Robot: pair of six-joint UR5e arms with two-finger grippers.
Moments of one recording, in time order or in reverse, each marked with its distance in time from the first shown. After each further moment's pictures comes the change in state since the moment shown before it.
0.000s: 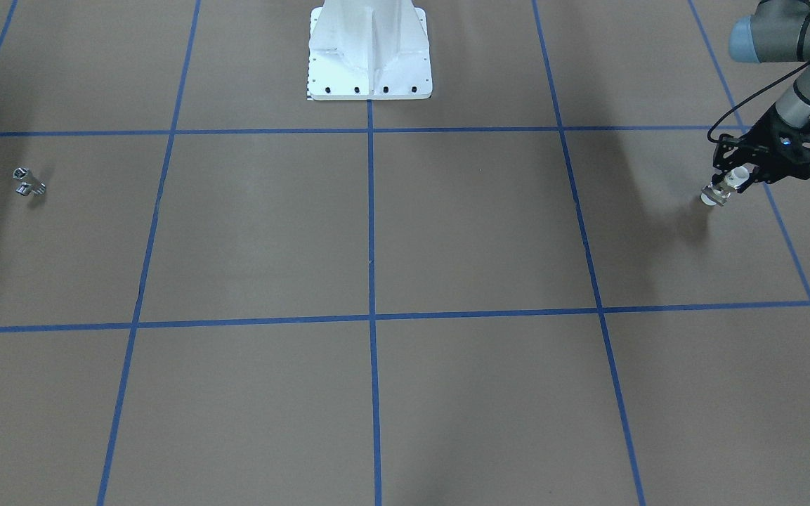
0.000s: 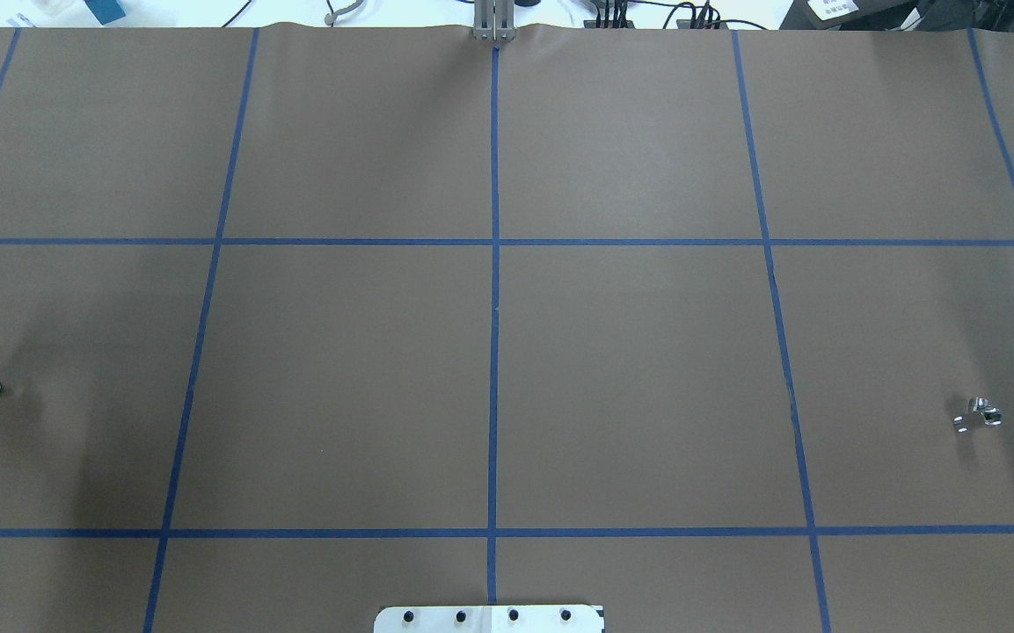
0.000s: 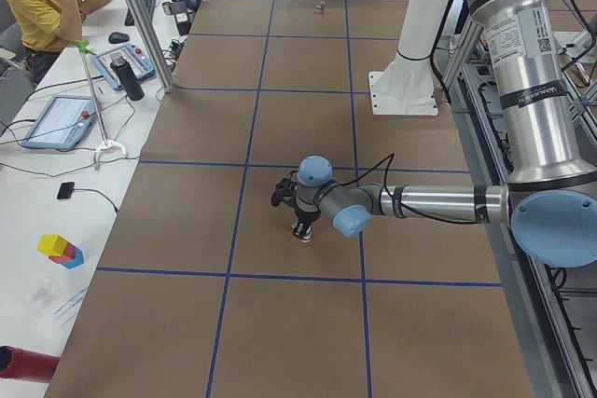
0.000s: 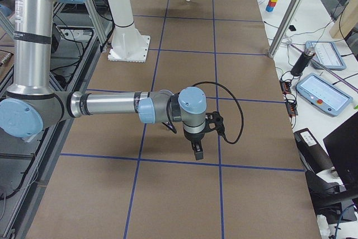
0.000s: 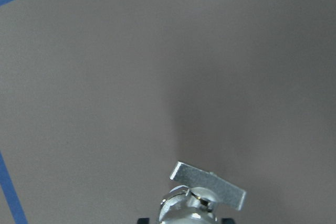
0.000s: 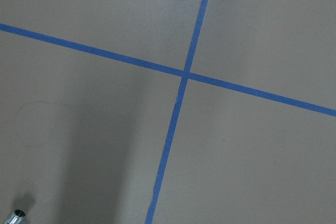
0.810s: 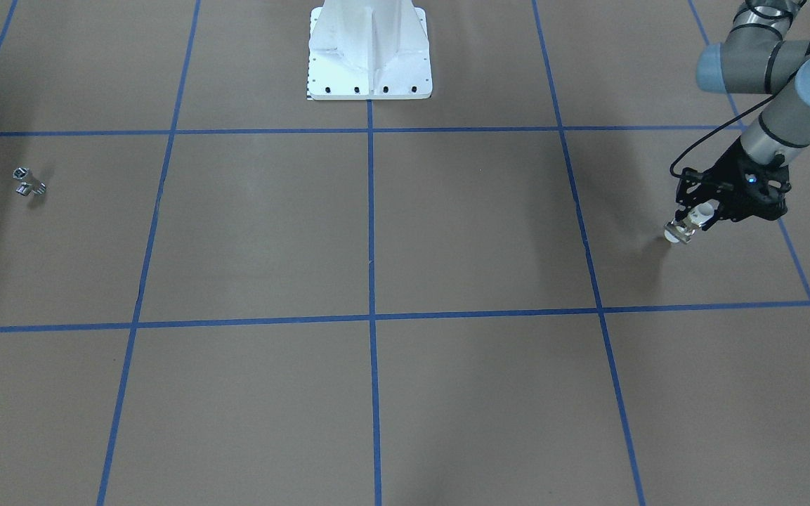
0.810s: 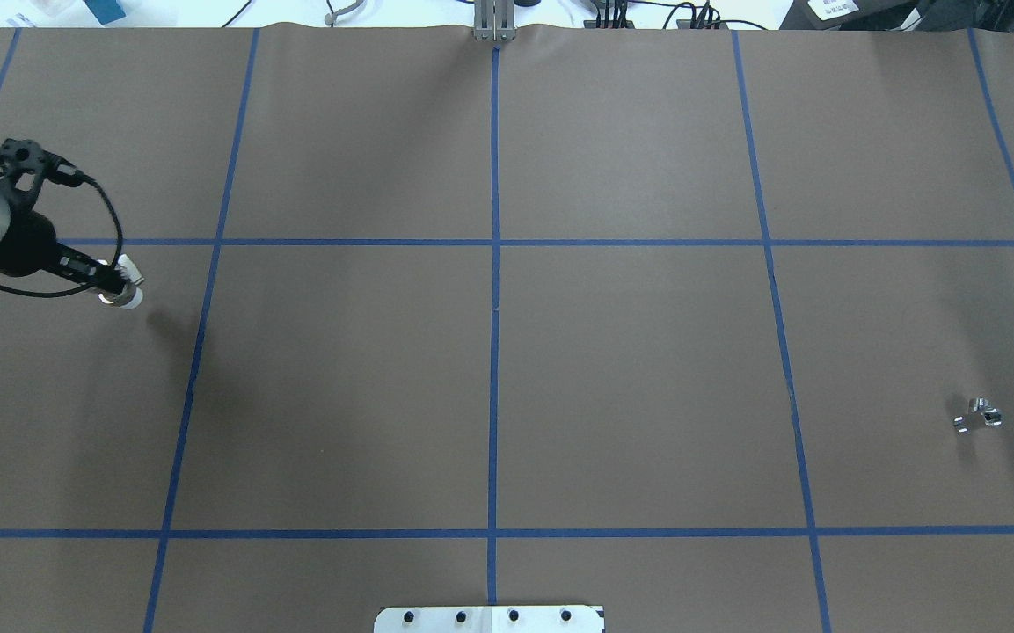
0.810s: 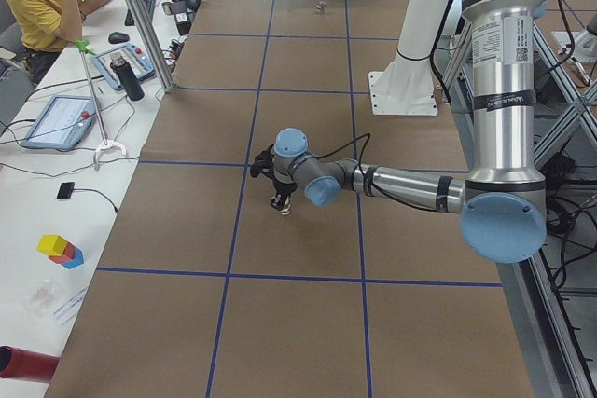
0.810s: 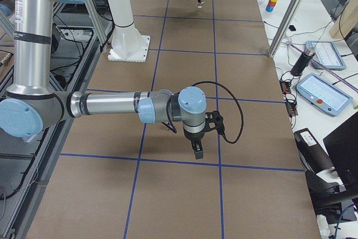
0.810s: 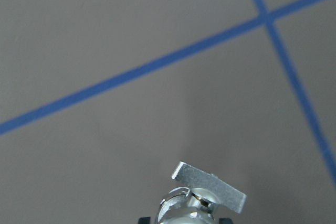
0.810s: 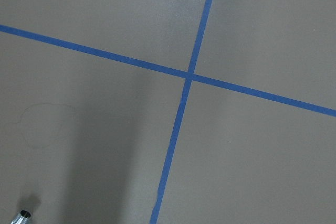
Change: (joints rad) left arm 0.039 -0.411 0.005 0.326 0.003 -0.135; right arm 0.000 0.000 0.002 0.000 0.010 0.002
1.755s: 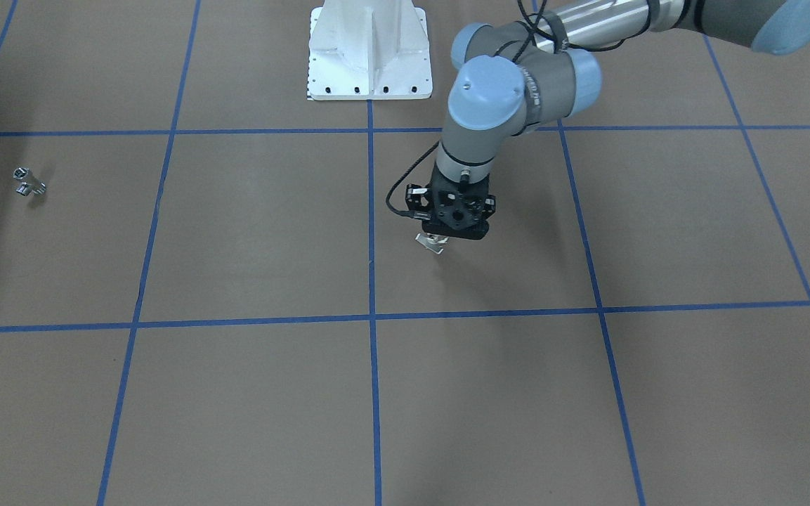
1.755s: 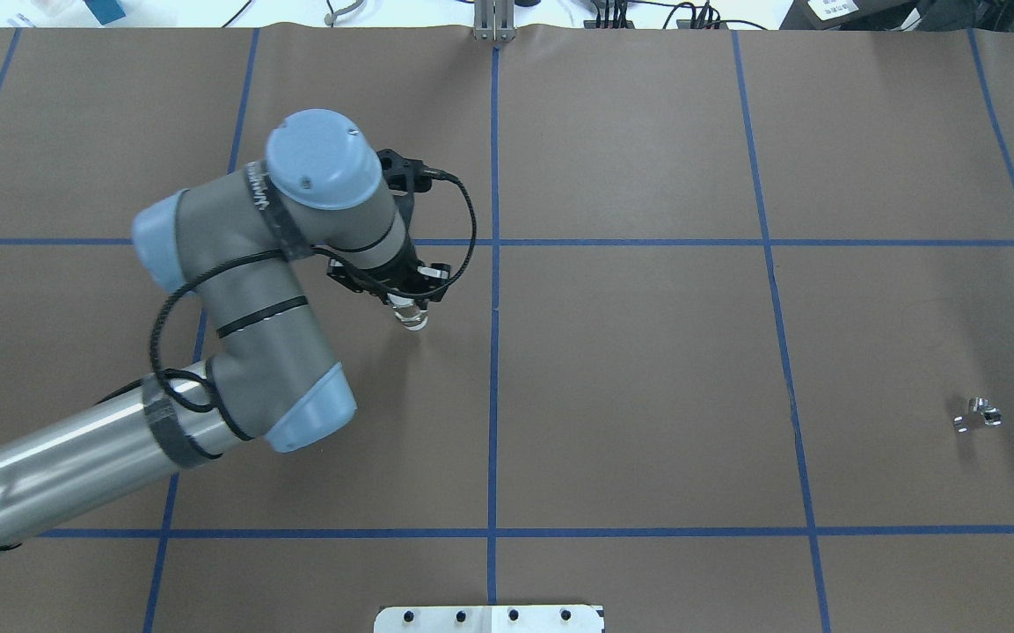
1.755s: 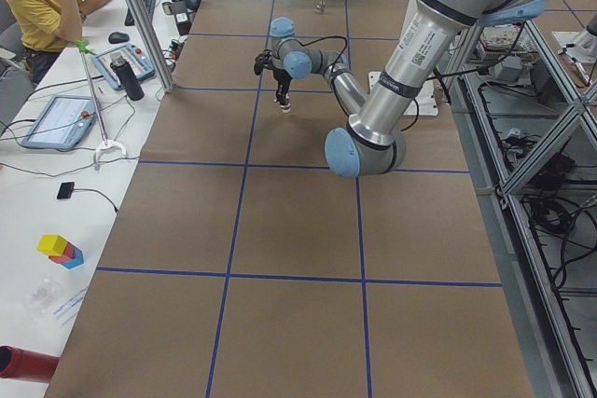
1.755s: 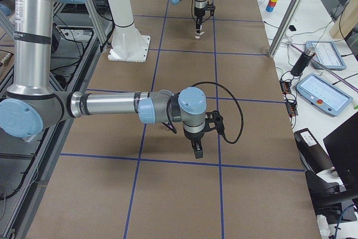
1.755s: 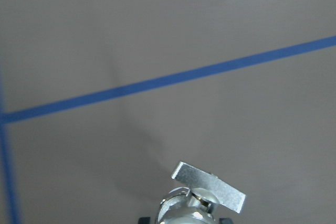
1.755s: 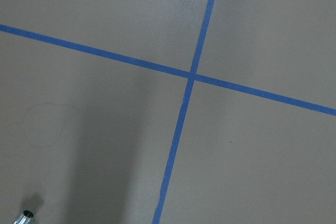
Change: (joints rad) left arm 0.333 -0.626 0.180 0.376 0.179 -0.473; right arm 0.000 -0.001 -0.001 0.000 0.020 0.000
